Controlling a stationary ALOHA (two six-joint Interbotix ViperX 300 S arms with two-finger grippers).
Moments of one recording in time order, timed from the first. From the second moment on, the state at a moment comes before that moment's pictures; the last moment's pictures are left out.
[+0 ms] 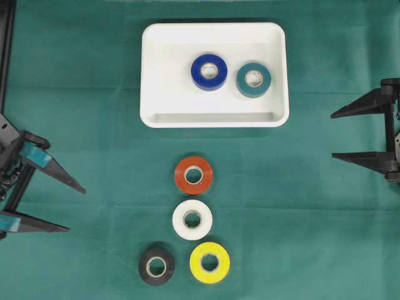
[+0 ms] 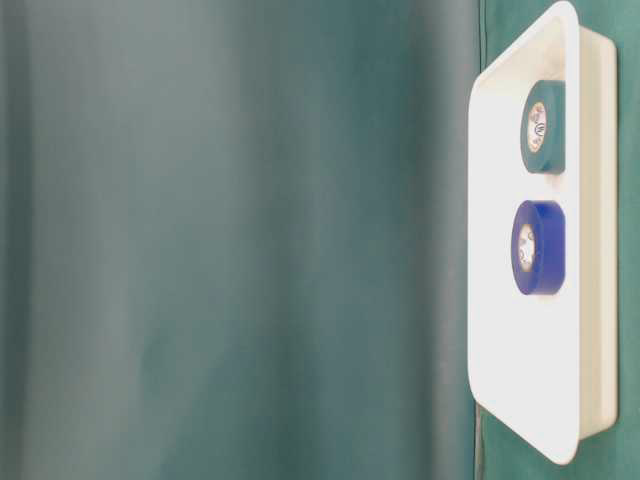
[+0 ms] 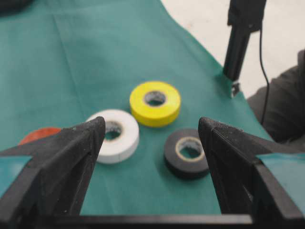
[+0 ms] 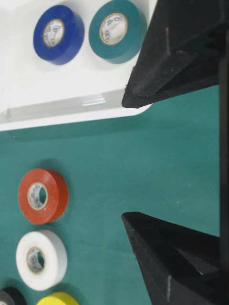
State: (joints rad) left arm -0.38 -0.85 1.21 0.00 -0.15 0.02; right arm -0.01 -0.97 1.23 -0.24 0.17 0.37
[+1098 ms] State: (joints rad) left arm -0.40 -0.28 0.77 0.00 -0.15 0.07; right arm -0.01 -0.97 1.23 -0.24 0.17 0.37
